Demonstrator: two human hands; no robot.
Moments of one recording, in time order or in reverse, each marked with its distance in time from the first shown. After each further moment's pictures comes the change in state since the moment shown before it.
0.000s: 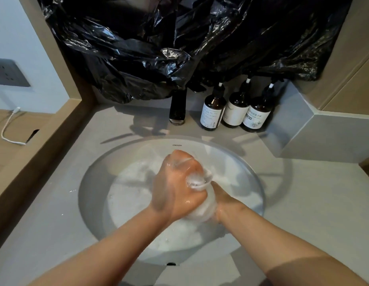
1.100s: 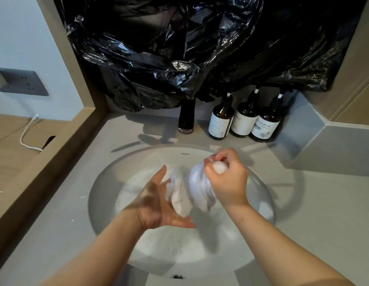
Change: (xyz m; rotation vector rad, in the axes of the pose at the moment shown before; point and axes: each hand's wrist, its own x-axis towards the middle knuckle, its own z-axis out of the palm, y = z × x) left_hand -0.004 -0.045 -0.035 -1.347 -0.349 -1.571; right_hand -0.001 -0.025 0.007 -0.351 0.638 -1.231
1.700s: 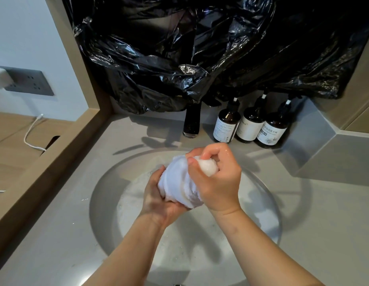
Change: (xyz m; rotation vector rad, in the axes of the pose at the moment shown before) left_hand 0.018 -0.002 0.017 -0.384 -0.111 0.284; right_hand -0.006 -0.050 0.025 0.347 -0.100 -0.206
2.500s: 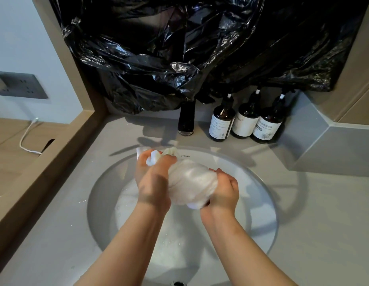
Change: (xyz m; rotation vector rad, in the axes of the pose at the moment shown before) left_hand -0.012 0.000 0.033 0.552 0.311 0.717; right_hand -0.021 0.030 -0.014 0.464 0.657 1.022
